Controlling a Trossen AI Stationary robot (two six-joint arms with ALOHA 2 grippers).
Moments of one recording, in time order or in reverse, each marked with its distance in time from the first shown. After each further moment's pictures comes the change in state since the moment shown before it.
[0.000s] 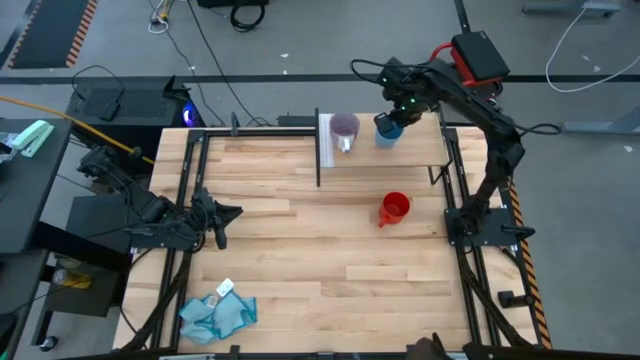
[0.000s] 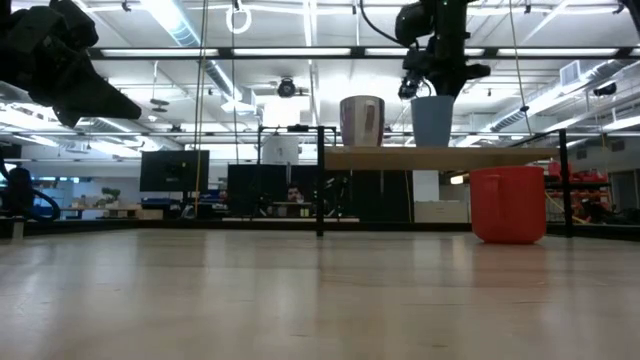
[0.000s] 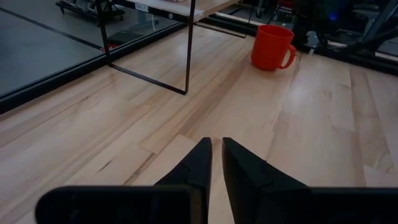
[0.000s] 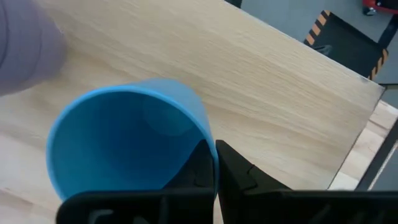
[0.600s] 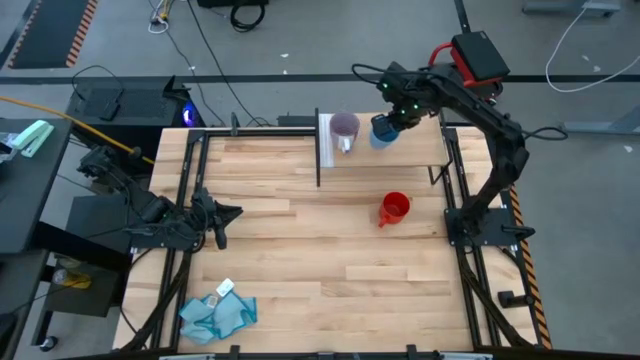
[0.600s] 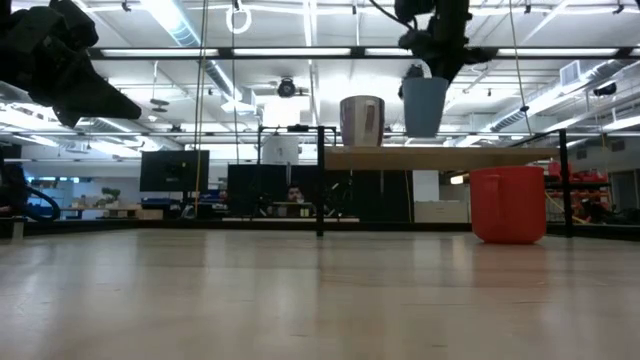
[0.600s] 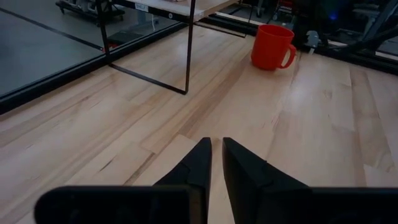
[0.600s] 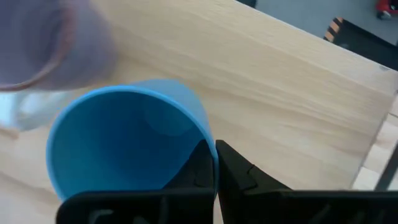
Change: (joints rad) left arm 0.000 0.000 0.000 -0.001 0.000 0.002; right arm 0.095 -0.053 0.021 0.000 0.008 0.142
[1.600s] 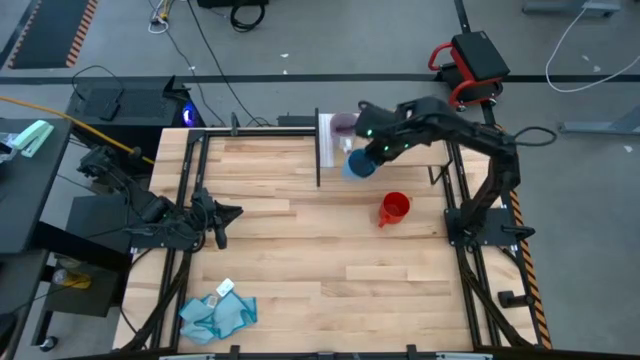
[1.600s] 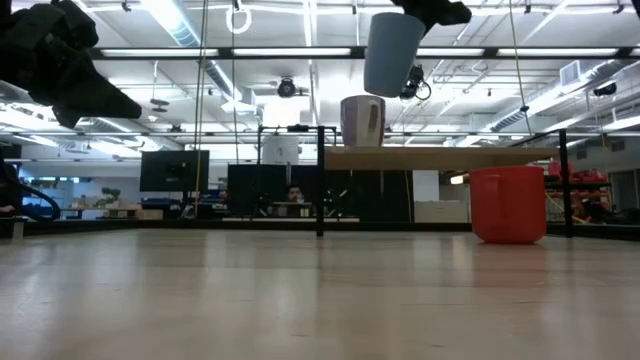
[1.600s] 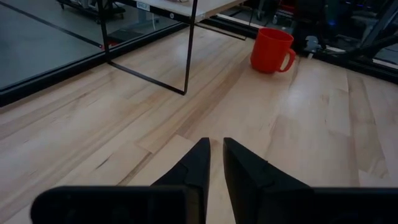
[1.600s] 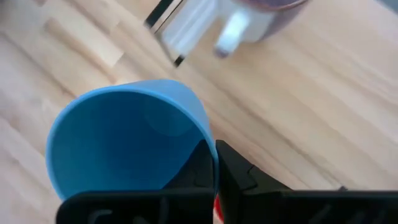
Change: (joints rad) left arm 0.000 0.000 0.000 0.008 0.000 -0.029; right arm 0.430 0.032 0.137 -0.001 0.042 0.147
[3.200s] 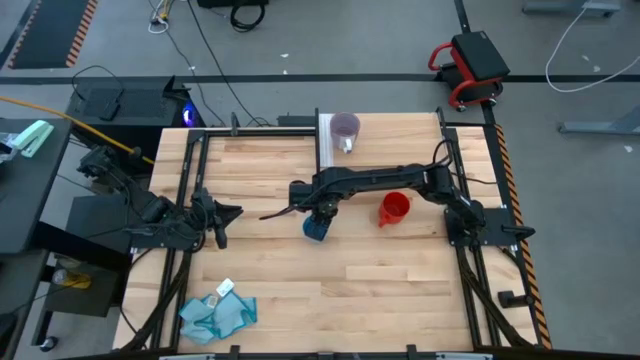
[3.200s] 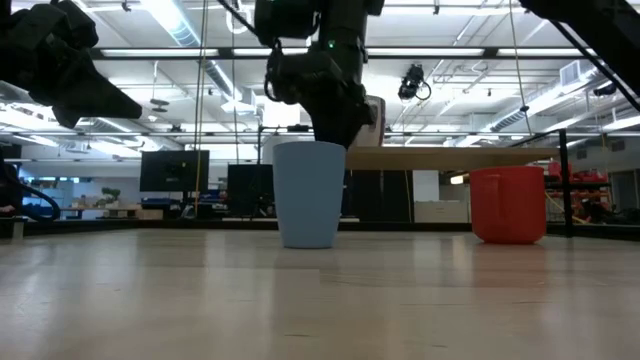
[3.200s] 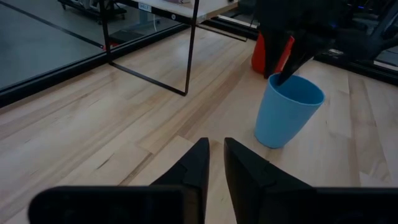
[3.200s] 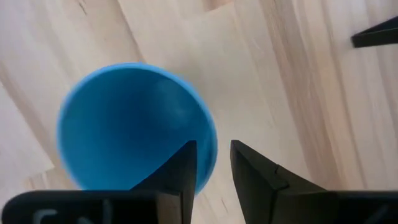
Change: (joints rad) left arm 0.000 0.000 -0.001 0.001 -0.006 -0.006; right arm 0.187 0.531 -0.015 0.310 -0.175 -0.279
